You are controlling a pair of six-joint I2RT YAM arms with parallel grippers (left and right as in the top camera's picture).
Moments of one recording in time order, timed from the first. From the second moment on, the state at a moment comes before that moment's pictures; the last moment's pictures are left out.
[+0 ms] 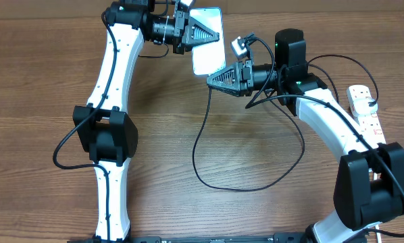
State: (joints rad) left arm -0.17 2.41 2.46 -1.15 1.42 -0.26; right arm 0.24 1.78 1.25 0.04 -1.33 0.80
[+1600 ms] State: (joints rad) left arm -0.15 2.41 2.46 -1.29 1.45 -0.21; right arm 0.26 1.78 1.25 0.13 -1.35 0.96
